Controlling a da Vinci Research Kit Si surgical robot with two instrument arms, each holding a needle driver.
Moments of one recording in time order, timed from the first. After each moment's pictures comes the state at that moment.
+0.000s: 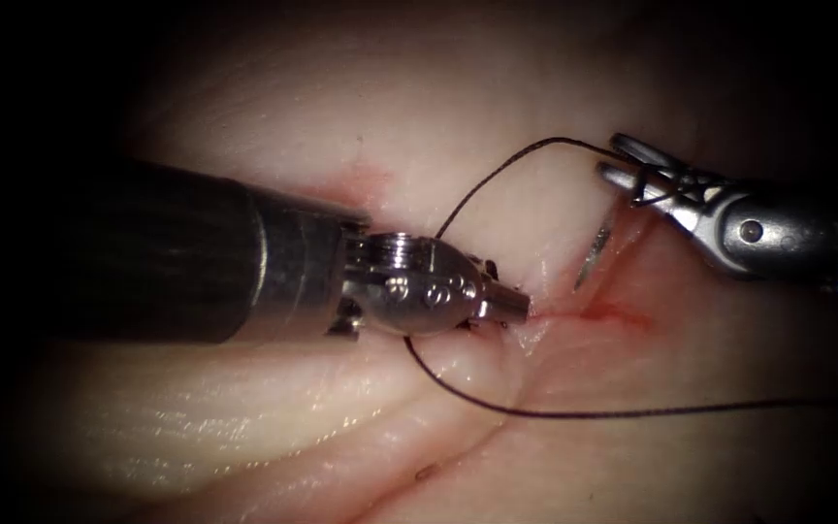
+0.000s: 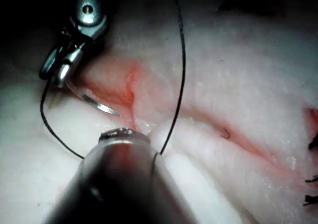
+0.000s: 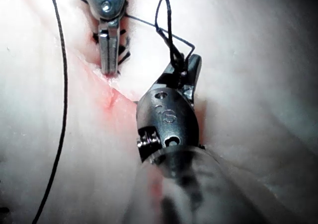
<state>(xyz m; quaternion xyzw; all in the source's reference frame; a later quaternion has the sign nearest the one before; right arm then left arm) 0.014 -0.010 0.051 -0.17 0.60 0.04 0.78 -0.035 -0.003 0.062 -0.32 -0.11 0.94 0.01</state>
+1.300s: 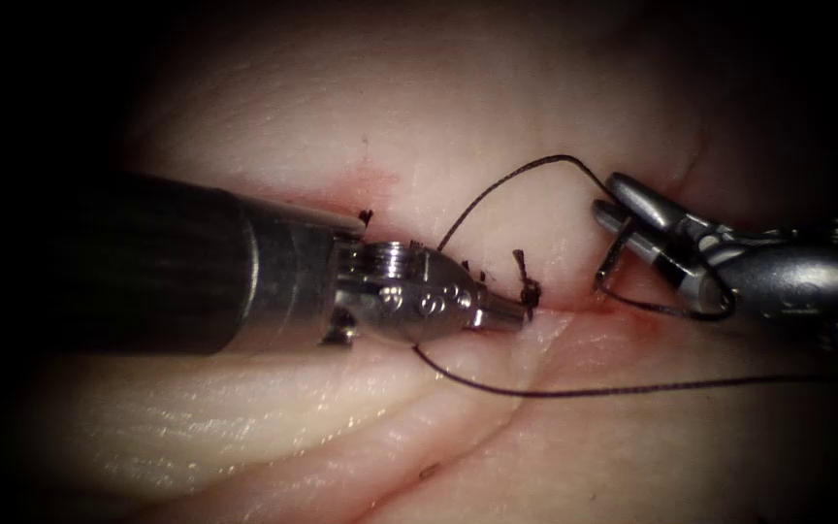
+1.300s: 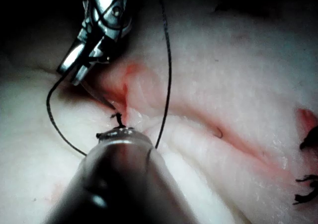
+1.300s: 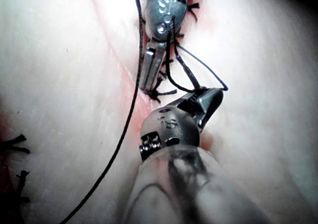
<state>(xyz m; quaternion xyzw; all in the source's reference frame) 0.015 -0.013 0.048 -0.30 0.54 -0.05 0.79 -0.035 -0.004 0.062 -0.33 -0.12 0.94 0.01</state>
